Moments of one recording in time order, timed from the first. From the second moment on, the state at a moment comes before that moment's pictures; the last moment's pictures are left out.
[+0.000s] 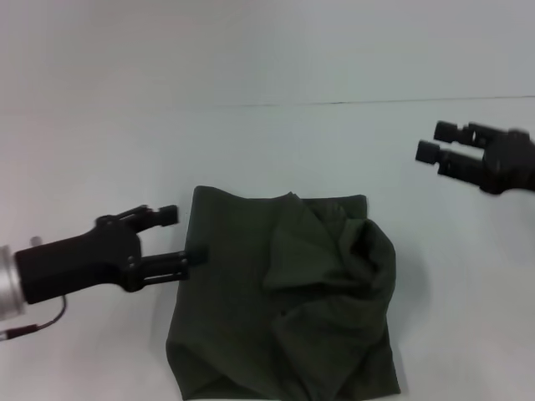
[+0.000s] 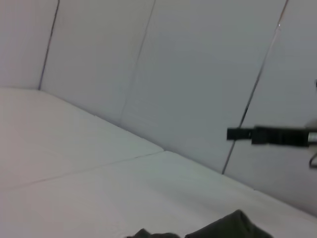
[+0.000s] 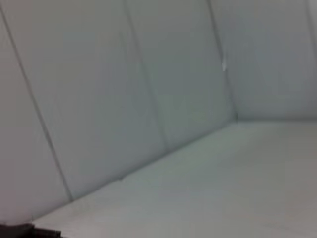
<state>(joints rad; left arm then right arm) -0.44 -2.16 0.53 0.75 2.01 1.65 -1.40 0.53 2.09 -0.41 -0.80 -1.99 -1.61 1.49</state>
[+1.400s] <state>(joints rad) -0.38 -2.16 0.46 0.71 2.01 1.67 -1.20 0.93 2.10 -1.19 -1.25 -2.54 -1.83 2.39</state>
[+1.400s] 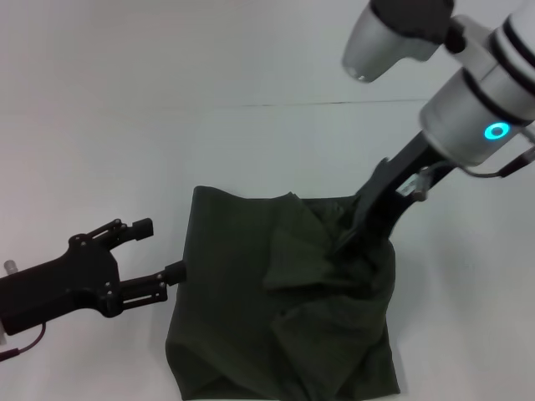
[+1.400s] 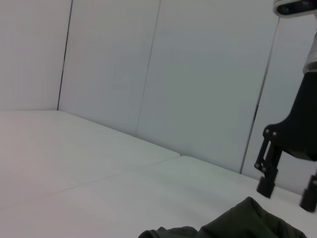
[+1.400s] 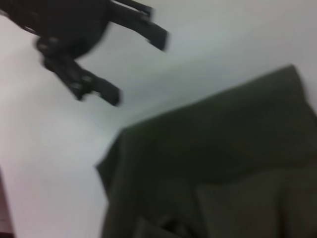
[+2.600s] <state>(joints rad) -0.38 -2.16 0.42 0.67 2.01 1.67 -1.21 0.96 2.10 -1.43 -1.05 -2.53 -1.57 2.46</state>
